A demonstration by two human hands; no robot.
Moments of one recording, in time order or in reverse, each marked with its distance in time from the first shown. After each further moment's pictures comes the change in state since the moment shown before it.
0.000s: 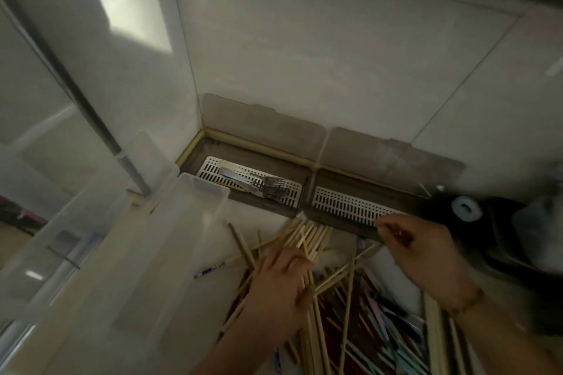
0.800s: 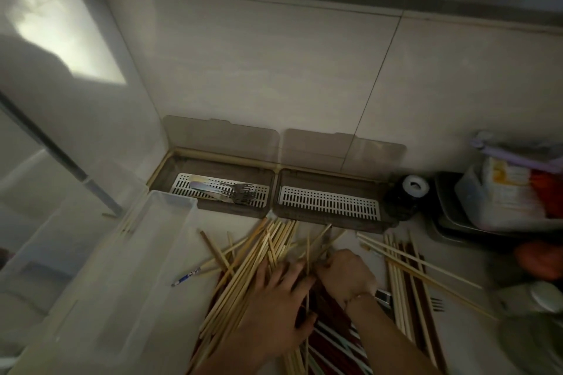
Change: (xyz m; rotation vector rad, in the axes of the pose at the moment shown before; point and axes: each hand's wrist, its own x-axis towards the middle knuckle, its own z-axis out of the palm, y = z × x) left_hand -0.013 0.025 0.043 0.375 -0.327 0.172; right_hand -0.055 0.000 0.080 -0.105 -0.284 0.635
